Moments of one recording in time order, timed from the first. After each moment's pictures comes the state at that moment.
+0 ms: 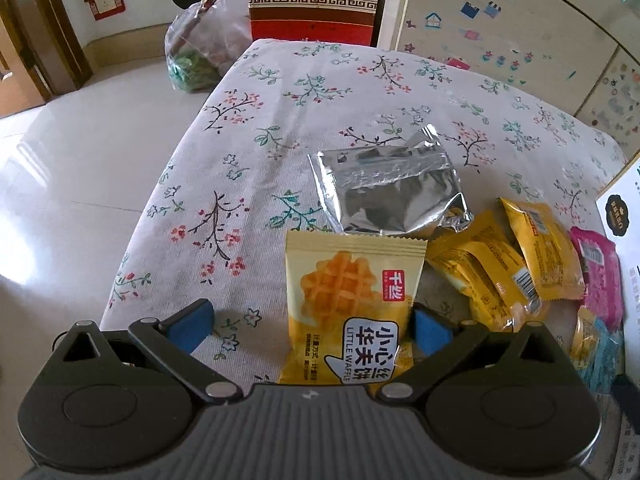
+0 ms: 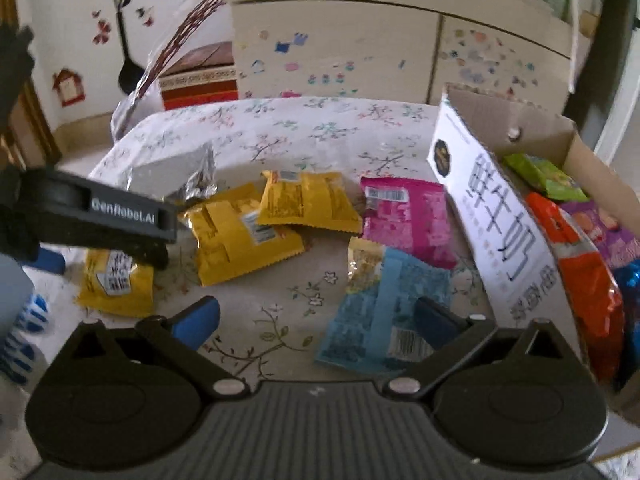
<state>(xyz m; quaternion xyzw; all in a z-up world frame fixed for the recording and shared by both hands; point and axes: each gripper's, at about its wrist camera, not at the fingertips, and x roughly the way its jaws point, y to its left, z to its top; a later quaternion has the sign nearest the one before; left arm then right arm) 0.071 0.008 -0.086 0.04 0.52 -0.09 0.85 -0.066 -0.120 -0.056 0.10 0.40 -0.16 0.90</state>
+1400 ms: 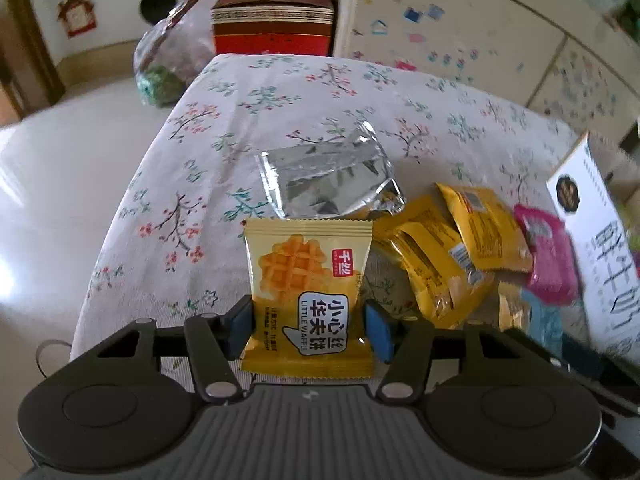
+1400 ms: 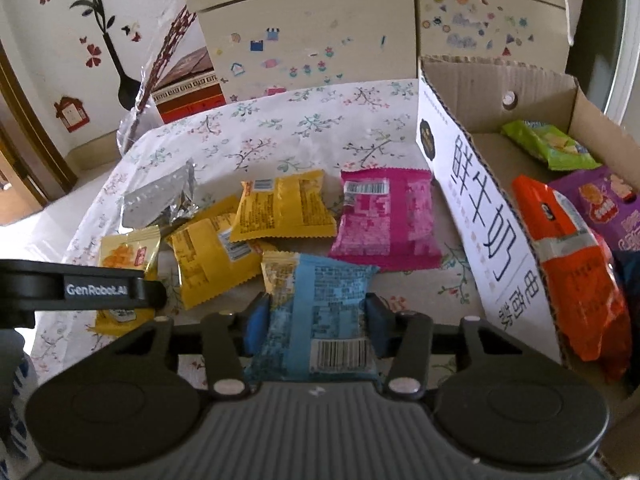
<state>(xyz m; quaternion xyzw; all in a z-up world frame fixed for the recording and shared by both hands) 0.045 0.001 -0.073 0.03 0.51 -0.13 0.85 -0.063 -0.166 -0.056 0.20 0.43 -0.10 0.88</state>
